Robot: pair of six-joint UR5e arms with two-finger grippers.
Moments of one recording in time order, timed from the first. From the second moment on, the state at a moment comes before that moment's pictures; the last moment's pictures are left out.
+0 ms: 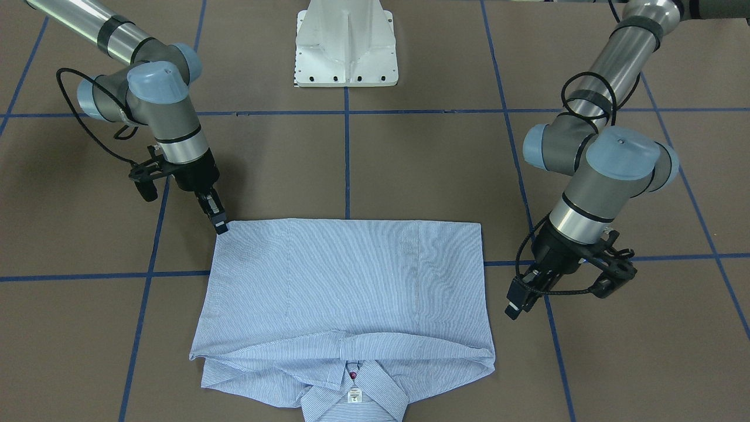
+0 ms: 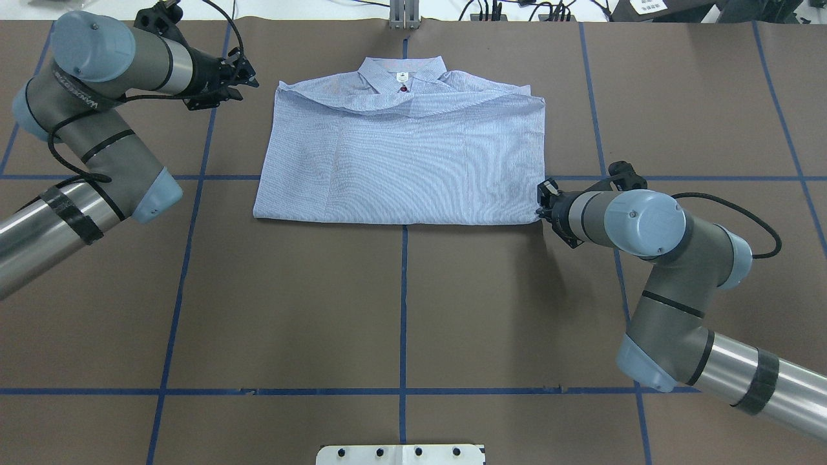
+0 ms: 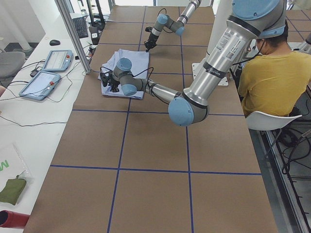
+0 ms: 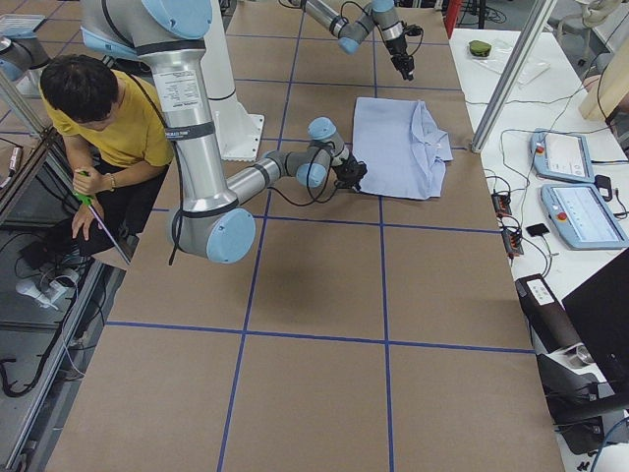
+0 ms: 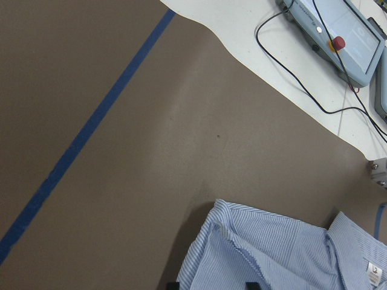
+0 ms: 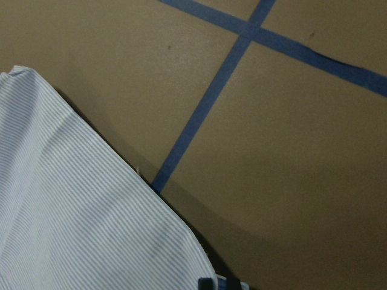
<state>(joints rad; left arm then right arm) -0.91 -2.16 -1.27 -2.41 -1.88 -1.60 0.56 -1.30 1.69 -0.99 1.57 2.21</state>
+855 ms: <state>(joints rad) -0.91 -2.15 -1.31 -2.41 -1.89 -1.63 0.24 -1.57 2.11 -1.00 1.76 2.21</state>
